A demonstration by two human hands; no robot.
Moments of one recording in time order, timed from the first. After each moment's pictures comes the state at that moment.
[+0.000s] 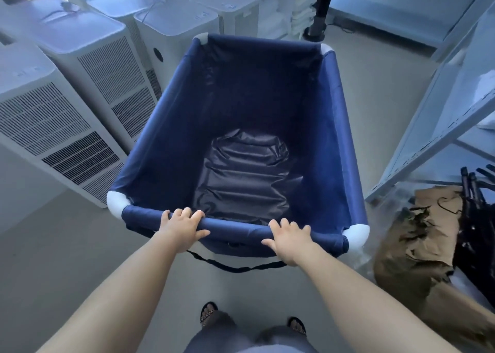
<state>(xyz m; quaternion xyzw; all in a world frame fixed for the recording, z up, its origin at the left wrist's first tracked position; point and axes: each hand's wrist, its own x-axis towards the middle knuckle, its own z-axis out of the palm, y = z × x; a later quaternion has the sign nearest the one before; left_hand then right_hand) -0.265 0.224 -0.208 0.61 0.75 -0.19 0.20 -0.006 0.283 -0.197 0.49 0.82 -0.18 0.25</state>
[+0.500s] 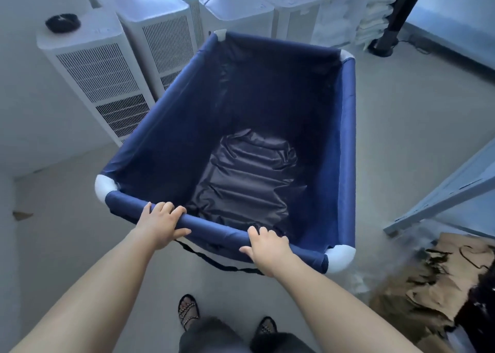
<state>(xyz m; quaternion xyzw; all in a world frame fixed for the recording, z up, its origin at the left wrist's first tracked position) -0.188 0.135 -0.212 0.50 0.83 -0.18 0.18 0.053 0.253 -0.203 0.33 0.89 -0.18 0.24</state>
